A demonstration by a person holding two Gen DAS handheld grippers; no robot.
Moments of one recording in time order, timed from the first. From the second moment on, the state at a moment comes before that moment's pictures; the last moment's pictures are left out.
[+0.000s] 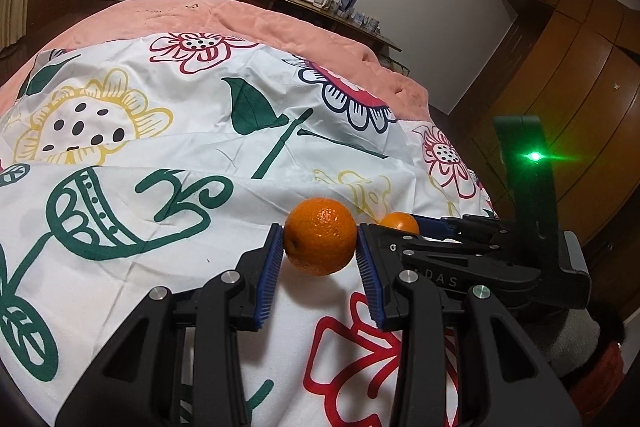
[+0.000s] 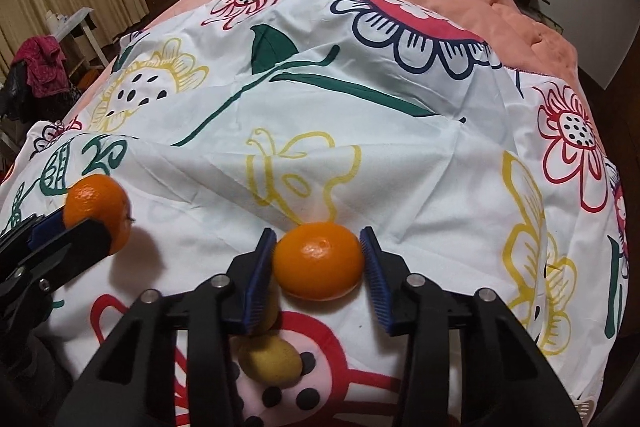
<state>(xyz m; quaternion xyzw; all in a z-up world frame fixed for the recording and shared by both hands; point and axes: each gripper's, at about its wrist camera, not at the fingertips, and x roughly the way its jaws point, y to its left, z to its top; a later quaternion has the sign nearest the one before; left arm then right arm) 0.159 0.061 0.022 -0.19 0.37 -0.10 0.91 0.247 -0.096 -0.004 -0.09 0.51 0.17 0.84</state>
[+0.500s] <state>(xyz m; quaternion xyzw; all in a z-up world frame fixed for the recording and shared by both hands) 0.155 0.059 0.024 -0.18 0.36 -0.10 0.91 0.212 -0.144 0.027 0.01 0.47 0.16 0.87</state>
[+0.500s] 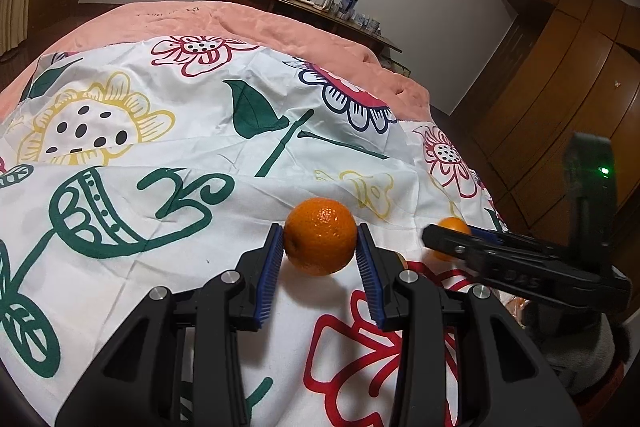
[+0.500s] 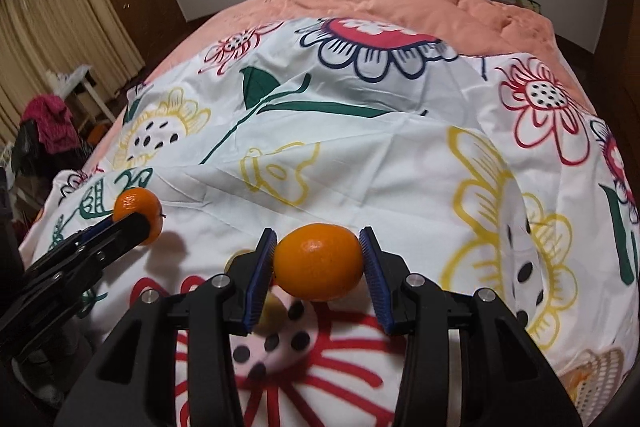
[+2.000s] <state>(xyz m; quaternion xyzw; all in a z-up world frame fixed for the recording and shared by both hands) 0.135 0.015 0.040 -0.09 0.37 -0.09 0.92 0.089 -0.372 0.025 0.19 0.43 -0.06 0.88</state>
